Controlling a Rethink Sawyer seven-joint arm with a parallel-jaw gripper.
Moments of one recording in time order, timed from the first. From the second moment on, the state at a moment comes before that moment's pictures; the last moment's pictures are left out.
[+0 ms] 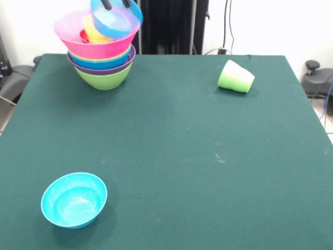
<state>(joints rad) -1.42 -0.85 1.11 2.22 -0.44 0.80 2.21</state>
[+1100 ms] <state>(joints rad) -1.36 -0.88 1.10 2.24 -0.47 0.69 2.21</state>
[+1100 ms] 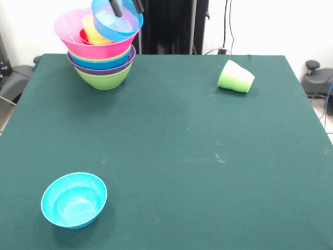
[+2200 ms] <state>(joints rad) -1.35 -0.91 0.97 2.29 -0.58 0.69 2.21</state>
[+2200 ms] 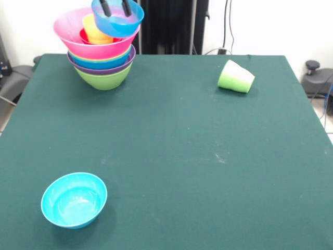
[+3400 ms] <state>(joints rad) -1.38 -0.94 0.94 2.33 -0.58 0.69 2.21</state>
